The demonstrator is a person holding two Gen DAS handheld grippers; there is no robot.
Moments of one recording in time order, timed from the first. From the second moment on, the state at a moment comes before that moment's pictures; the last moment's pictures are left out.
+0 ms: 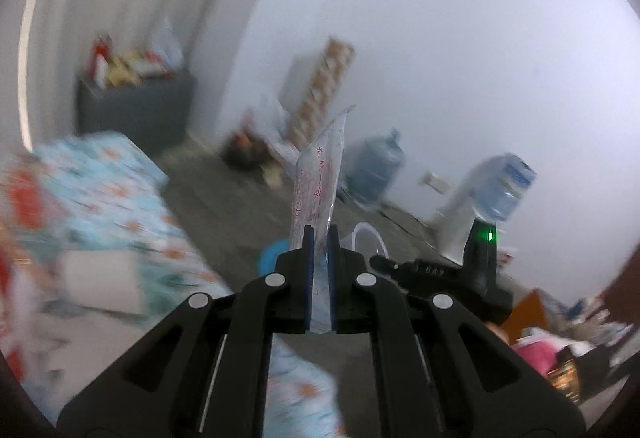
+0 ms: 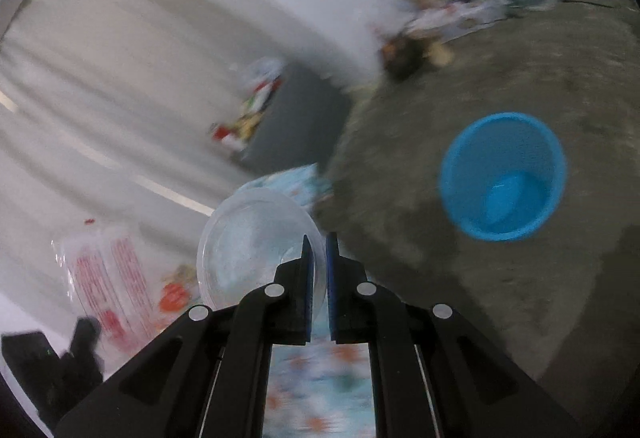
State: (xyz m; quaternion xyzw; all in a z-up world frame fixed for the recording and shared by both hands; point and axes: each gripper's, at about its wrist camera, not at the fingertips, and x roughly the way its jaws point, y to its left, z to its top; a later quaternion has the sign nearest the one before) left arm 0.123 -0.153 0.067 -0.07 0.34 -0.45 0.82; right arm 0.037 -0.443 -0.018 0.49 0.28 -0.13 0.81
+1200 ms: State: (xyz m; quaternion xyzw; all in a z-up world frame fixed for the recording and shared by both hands) left arm 0.218 -0.451 -0.102 0.13 0.48 -0.45 0.75; right arm 0.040 -0.567 -0.184 0.50 0.37 -0.33 0.71
